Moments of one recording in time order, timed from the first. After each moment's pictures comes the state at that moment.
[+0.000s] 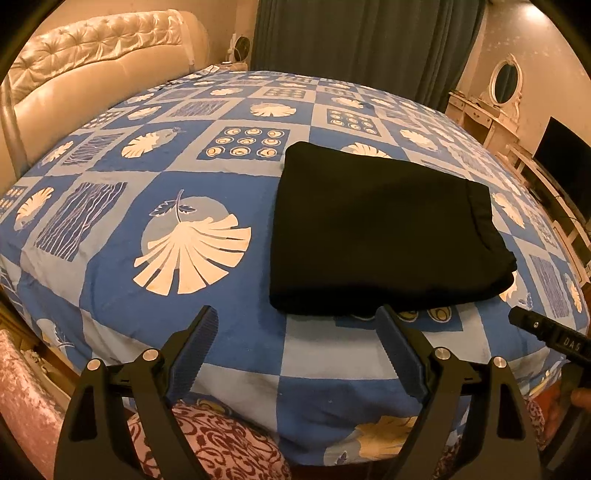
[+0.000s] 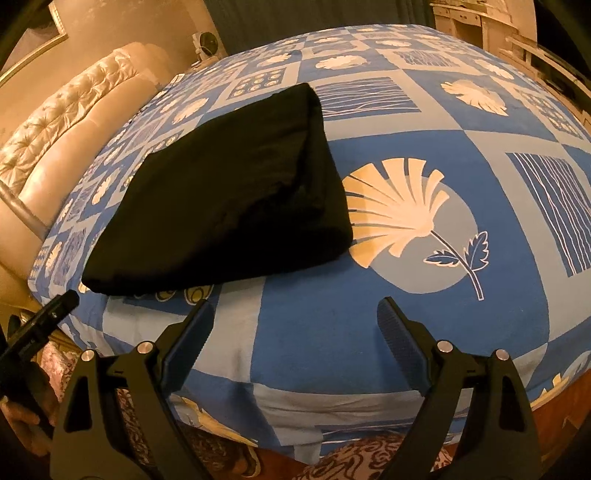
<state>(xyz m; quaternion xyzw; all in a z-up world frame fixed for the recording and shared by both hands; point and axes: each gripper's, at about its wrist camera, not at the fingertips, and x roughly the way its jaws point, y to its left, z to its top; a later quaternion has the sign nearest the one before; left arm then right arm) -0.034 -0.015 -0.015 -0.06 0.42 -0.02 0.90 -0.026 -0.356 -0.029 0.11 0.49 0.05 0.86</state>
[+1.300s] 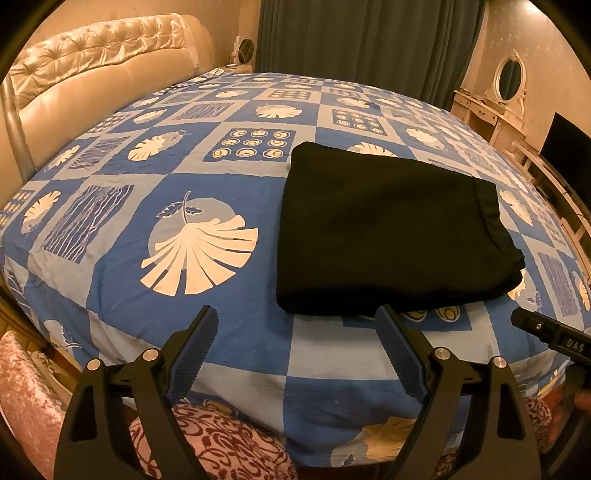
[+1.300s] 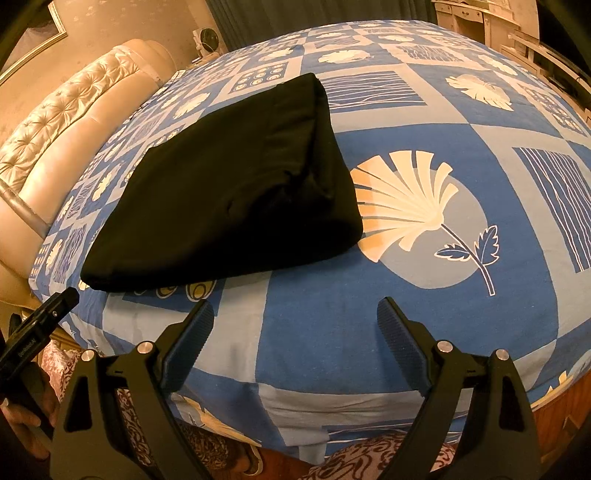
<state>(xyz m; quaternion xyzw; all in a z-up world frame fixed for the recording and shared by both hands) -0.035 -0.013 -0.015 -0.05 0.42 -0.01 0.91 -0.023 -0.351 -0.035 0.11 0.50 0.06 0.86</state>
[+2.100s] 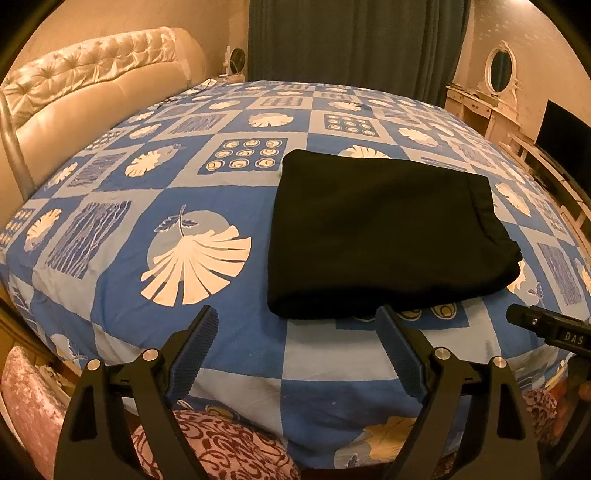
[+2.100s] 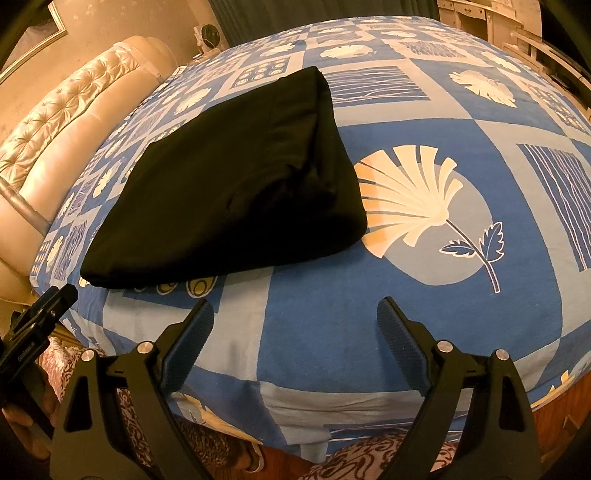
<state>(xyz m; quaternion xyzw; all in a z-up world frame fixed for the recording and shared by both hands) -0.038 -0.024 -0.009 -0.02 0.41 -0.01 0.91 -0.024 -0.346 -0.039 0.11 0.51 0.06 0.85</state>
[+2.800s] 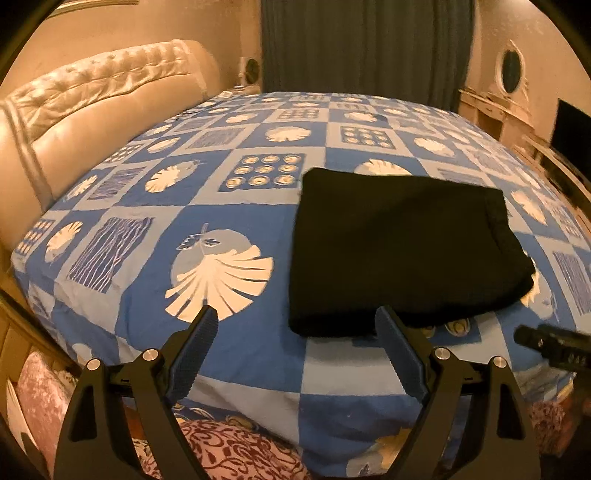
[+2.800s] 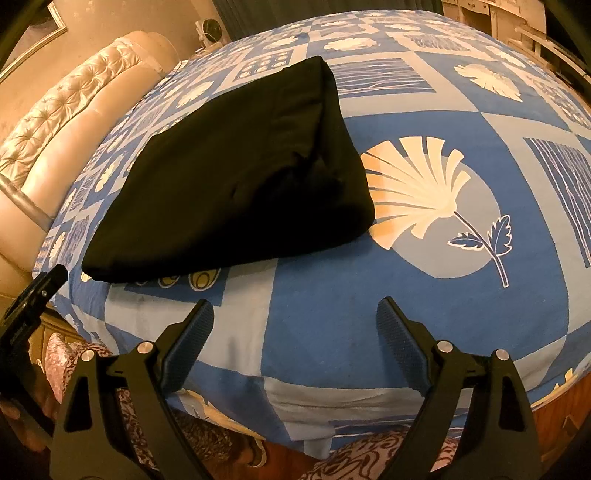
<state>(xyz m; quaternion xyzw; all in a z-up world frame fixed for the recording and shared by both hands) -0.033 -0.022 0.007 0.00 0.39 0.03 0.92 -0.024 -0.347 -0.043 0.12 0.52 0.07 0.84</state>
